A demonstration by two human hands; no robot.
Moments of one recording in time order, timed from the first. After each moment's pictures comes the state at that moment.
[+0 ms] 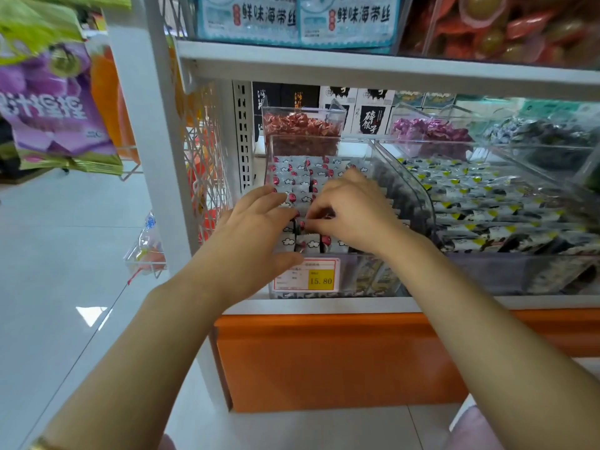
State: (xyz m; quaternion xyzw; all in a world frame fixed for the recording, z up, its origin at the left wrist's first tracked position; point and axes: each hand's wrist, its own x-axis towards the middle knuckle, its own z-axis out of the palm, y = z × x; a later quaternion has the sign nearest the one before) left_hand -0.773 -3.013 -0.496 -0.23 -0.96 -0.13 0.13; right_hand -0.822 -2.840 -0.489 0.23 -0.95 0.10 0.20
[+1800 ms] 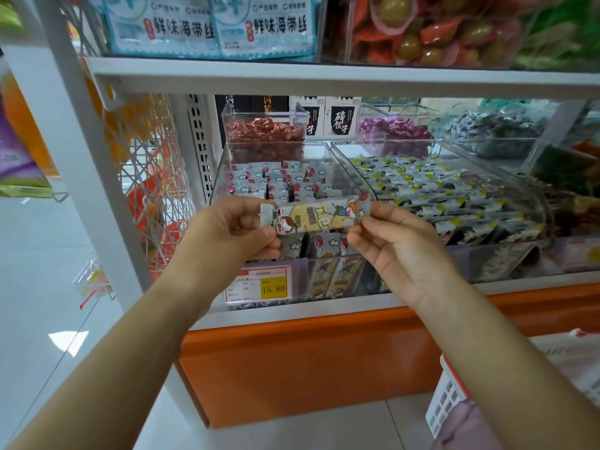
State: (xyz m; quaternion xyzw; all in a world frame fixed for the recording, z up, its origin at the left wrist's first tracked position) left_hand -0.763 -2.973 -0.482 -0.14 -0.74 -0.66 0.02; right_hand -0.750 -2.774 -0.493 -0.05 -0.48 0.87 0.09
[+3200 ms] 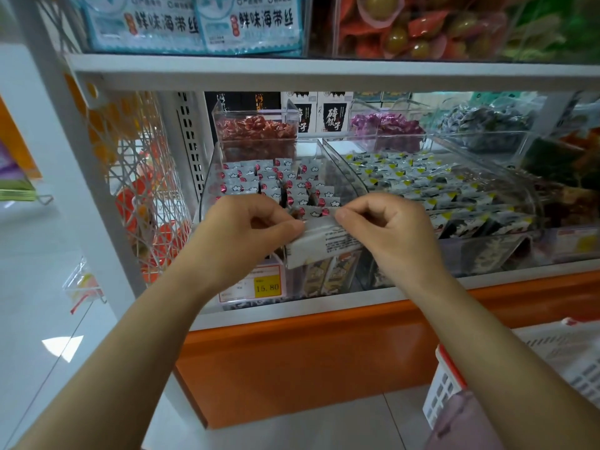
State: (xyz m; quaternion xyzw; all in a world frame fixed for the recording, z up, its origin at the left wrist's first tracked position) left_hand -0.765 -2.959 -0.470 -0.22 -0.84 -0.49 0.06; right_hand -0.742 -2.773 -0.492 0.12 -0.82 0.49 0.27
